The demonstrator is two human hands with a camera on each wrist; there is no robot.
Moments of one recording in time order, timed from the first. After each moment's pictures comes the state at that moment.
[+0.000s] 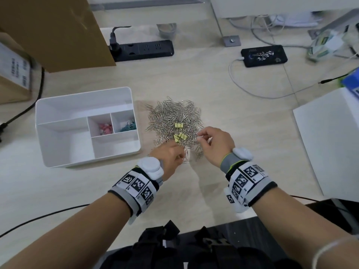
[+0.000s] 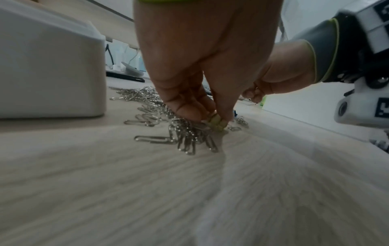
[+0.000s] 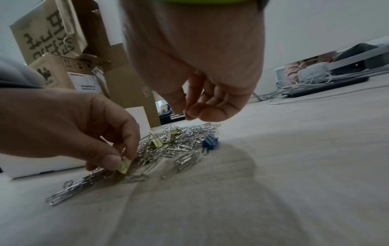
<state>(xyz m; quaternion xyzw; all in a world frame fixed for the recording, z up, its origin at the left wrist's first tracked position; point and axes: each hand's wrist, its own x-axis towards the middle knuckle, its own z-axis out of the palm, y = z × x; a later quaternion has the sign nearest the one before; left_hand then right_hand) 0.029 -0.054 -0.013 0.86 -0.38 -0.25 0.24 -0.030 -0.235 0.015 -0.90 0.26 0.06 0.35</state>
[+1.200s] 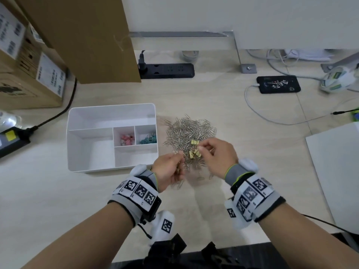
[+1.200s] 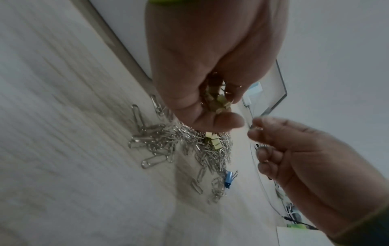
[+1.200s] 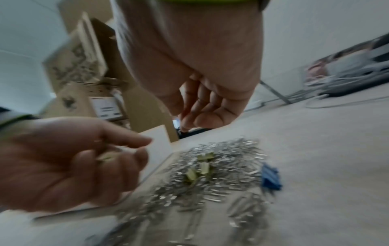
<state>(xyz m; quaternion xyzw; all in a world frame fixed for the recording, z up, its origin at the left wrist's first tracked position) 0.048 -0.046 0.026 0.61 0.21 -0.46 0.61 0.004 -0.204 0.045 -0.89 0.23 0.04 0.39</state>
